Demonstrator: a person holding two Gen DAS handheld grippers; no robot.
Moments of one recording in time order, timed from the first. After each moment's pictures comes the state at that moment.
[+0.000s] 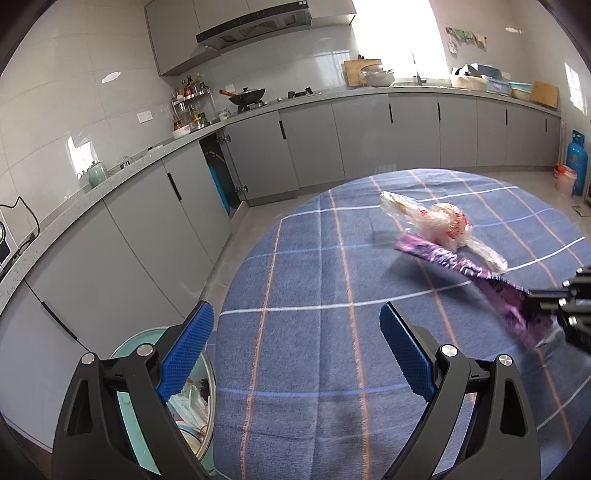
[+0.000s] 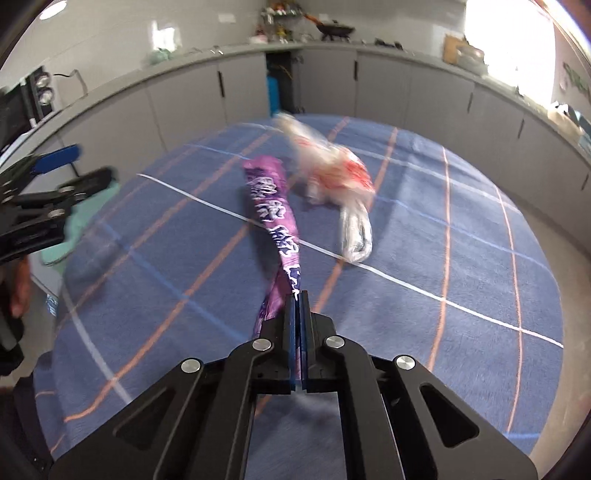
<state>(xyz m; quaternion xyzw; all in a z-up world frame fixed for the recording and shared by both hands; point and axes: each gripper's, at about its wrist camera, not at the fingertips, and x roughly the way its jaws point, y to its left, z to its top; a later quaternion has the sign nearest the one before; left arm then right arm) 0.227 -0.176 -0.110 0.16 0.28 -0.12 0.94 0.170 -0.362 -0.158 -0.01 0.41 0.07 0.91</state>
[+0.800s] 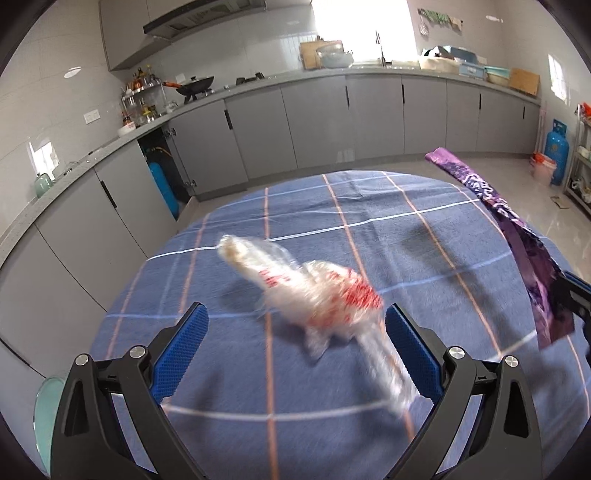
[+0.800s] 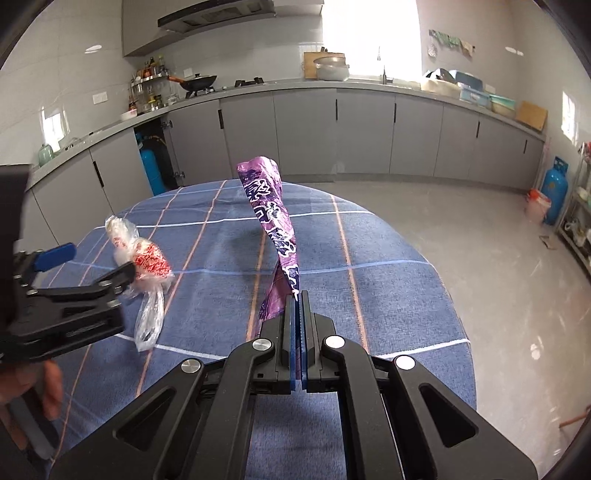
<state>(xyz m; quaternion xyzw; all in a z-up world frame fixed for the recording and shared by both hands) 0.299 -0.357 -0.143 0.17 0.33 -0.17 0.91 0.172 -0.479 -0.140 0.09 0.32 -0.16 0.93</state>
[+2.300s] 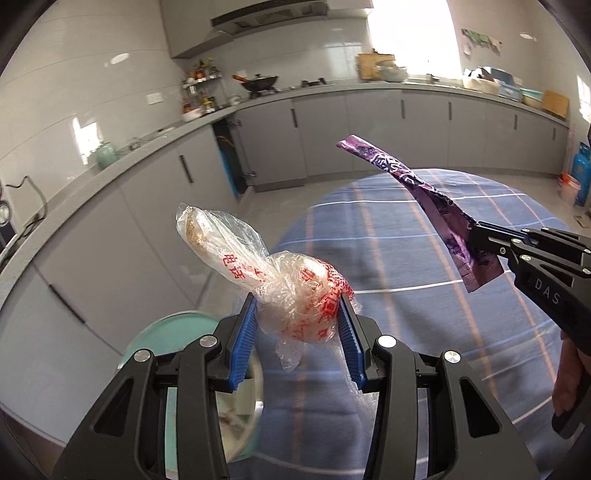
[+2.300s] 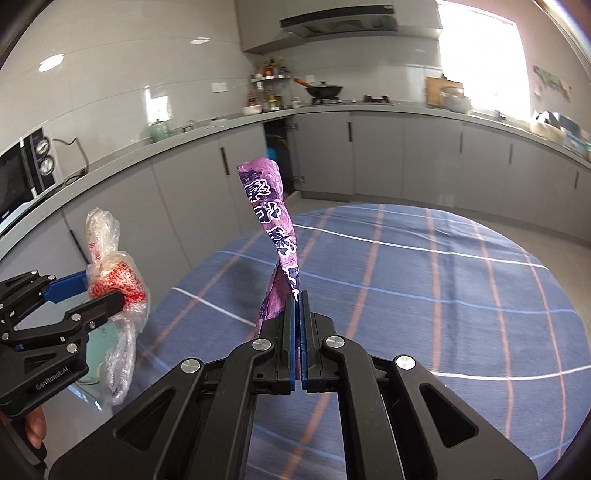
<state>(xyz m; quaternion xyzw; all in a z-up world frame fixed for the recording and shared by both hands) 0.230 -0.122 -0.091 0.14 0.31 -0.10 0.94 0.224 -0.285 -0.111 0.05 0.29 0.05 0.96</state>
